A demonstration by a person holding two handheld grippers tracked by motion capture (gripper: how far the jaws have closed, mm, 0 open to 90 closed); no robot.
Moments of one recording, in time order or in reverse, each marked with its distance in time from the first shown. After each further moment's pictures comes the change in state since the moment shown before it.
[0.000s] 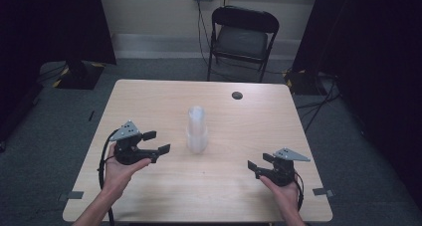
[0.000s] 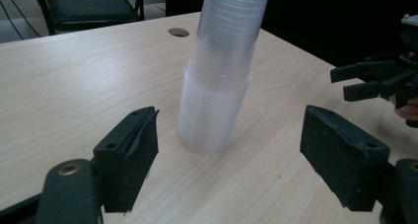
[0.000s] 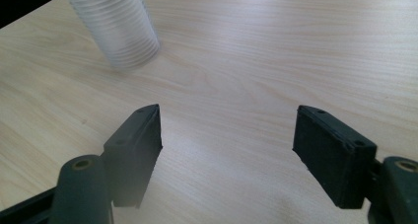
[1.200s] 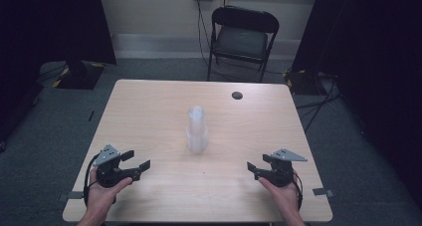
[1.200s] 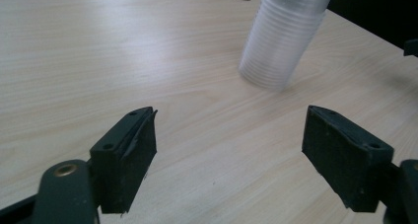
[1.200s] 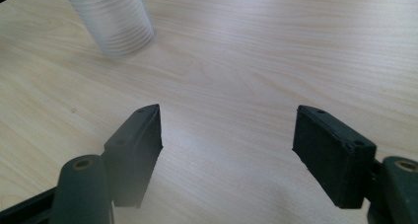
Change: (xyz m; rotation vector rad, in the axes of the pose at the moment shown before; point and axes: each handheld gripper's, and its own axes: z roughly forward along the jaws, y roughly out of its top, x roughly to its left) left arm 0.013 -0.077 -0.036 -0.003 0.198 -0.107; right arm 0.002 -0.002 0.003 0.033 -0.022 -0.029
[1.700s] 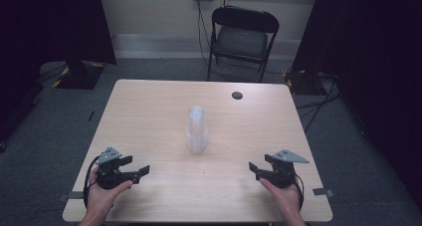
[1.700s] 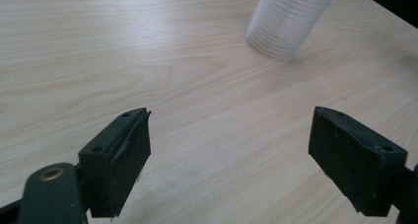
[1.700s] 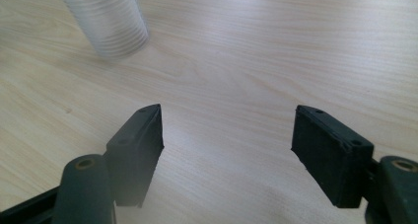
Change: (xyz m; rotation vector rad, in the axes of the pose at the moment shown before) left arm 0.006 -0.007 0.003 0.116 -0.002 -0.055; right arm 0.001 0.000 -0.006 -0.011 -0.031 -0.008
